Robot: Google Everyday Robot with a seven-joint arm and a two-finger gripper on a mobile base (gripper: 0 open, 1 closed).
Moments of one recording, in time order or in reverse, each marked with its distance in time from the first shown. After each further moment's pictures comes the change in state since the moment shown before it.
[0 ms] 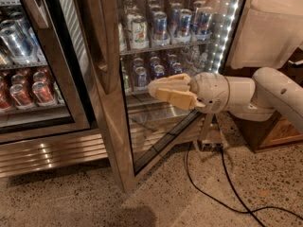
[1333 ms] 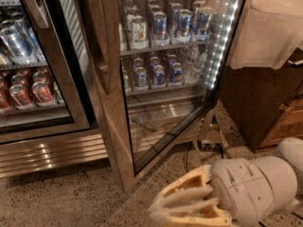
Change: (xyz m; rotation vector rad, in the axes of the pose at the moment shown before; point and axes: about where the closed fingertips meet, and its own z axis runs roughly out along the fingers) arm -0.012 0.253 0.015 -0.258 -0.154 -0.088
